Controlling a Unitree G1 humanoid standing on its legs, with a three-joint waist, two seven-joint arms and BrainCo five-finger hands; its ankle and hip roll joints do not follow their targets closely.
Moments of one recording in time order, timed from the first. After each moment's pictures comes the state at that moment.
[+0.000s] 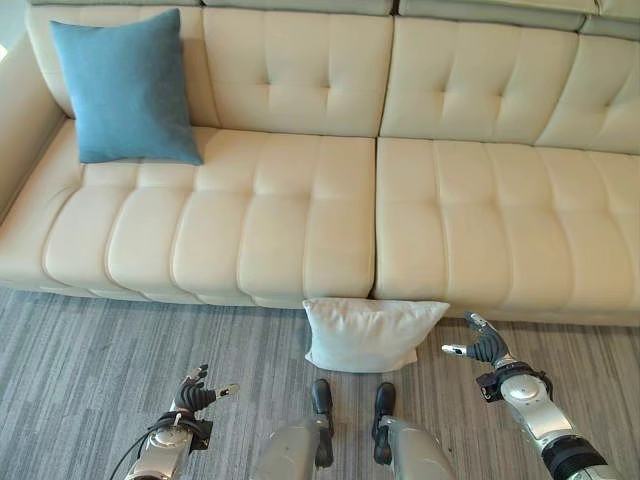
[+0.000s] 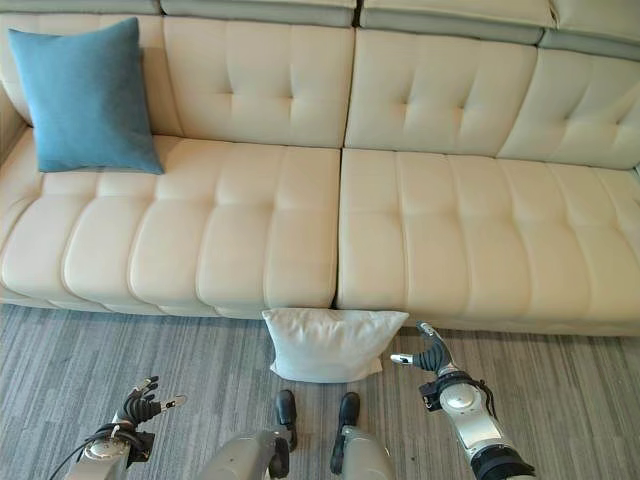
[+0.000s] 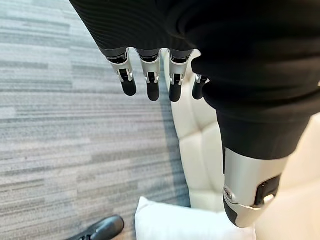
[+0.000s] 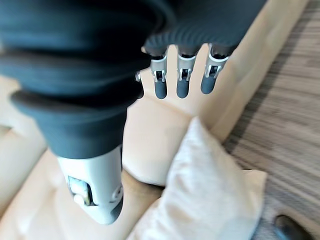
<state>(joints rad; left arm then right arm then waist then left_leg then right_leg) 0.00 0.43 -0.11 0.84 -0.18 -0.08 0.10 -0.11 -0.47 0.23 0.60 0.04 -0.04 -0.11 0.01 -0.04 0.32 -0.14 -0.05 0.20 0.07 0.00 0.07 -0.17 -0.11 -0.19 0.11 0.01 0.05</state>
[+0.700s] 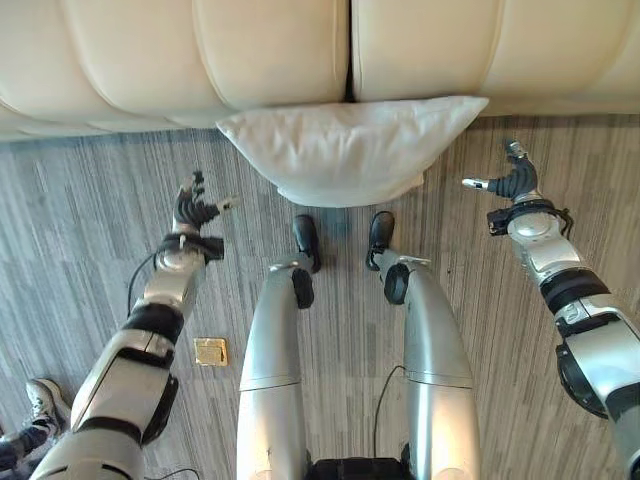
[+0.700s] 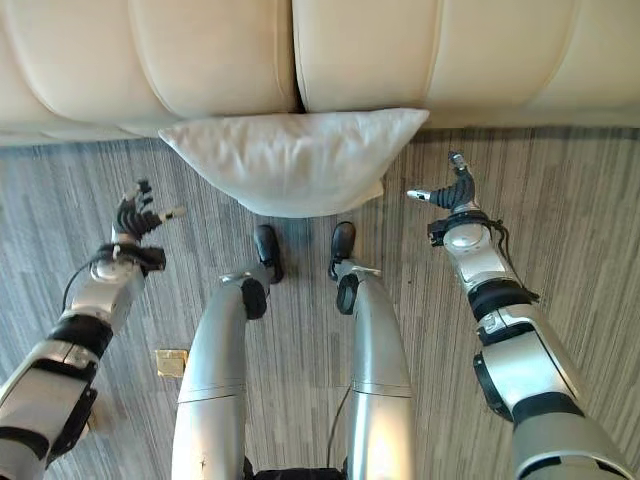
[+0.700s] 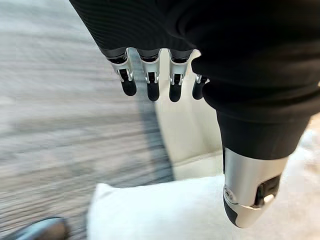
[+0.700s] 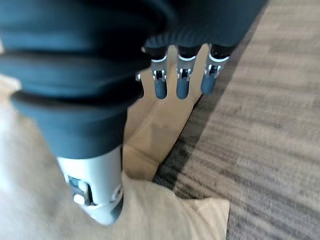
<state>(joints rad) -0.78 0.61 -0.32 0.87 -0.46 -0.15 0.25 -0.97 -0.58 0.42 0.97 0.28 -0.06 -0.32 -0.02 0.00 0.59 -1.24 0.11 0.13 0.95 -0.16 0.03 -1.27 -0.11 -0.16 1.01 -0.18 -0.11</state>
